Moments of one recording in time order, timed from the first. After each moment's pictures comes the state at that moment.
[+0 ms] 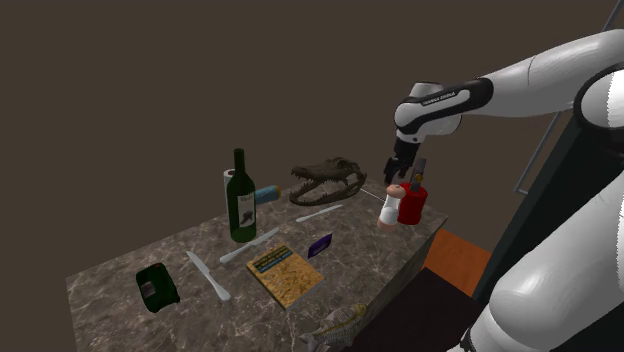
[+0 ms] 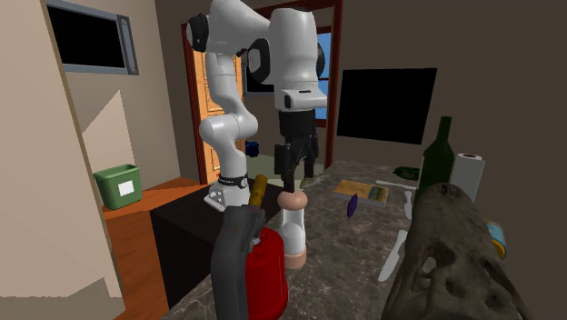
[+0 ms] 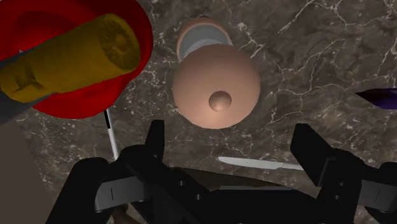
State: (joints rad) arm -0.13 -0.18 -0.34 -2.26 -0.03 2.14 -0.47
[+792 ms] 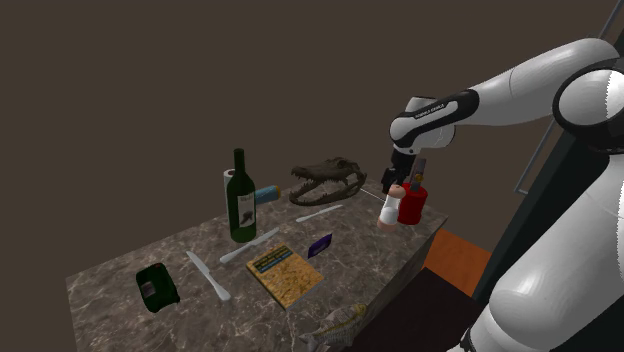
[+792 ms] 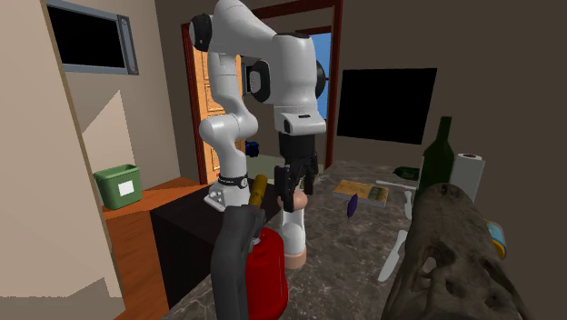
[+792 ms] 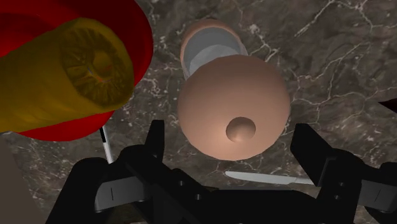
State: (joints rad) arm -0.14 -0.12 -0.35 -2.31 0.00 2.25 -0.50
